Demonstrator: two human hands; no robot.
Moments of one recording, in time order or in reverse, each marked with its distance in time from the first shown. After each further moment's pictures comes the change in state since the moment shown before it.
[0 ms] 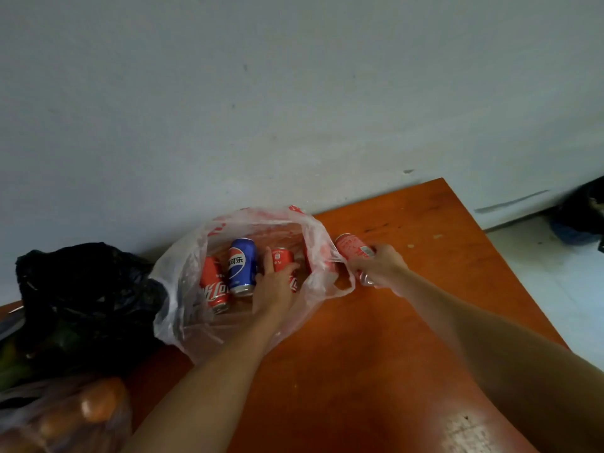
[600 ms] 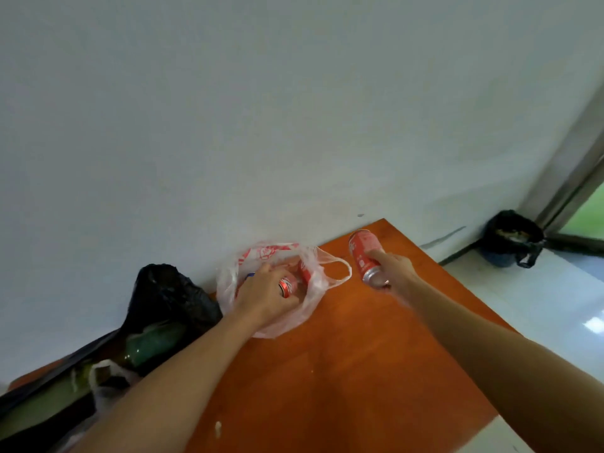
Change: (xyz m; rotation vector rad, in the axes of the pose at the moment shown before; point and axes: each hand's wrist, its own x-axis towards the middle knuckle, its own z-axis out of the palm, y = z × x) left_hand -0.163 -0.007 -0.156 0.073 0.157 0.469; right_hand -0.228 -0.011 -0.025 0.735 0.298 -0.132
